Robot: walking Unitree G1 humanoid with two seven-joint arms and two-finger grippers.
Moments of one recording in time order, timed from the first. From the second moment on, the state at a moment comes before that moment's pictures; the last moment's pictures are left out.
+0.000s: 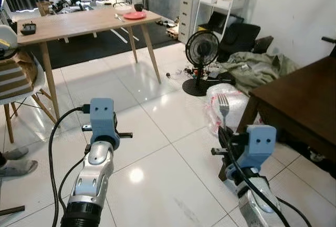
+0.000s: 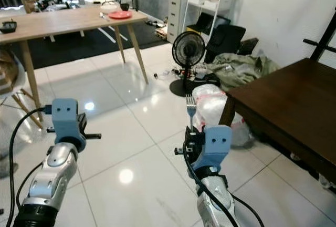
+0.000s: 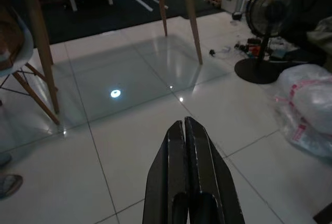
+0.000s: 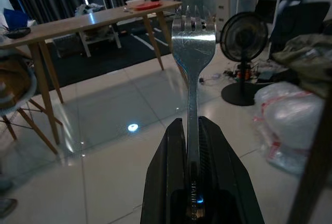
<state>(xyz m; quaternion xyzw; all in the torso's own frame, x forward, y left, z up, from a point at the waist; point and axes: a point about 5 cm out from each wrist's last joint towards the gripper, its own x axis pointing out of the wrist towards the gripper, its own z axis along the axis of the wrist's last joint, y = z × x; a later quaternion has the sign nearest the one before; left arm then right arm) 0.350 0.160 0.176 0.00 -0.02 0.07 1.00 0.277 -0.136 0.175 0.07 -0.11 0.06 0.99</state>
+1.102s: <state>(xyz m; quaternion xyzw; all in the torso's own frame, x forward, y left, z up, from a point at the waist) 0.333 0.145 0.163 0.03 -0.02 -0.08 1.00 0.283 -0.153 0.165 0.04 -0.09 0.01 0.99</state>
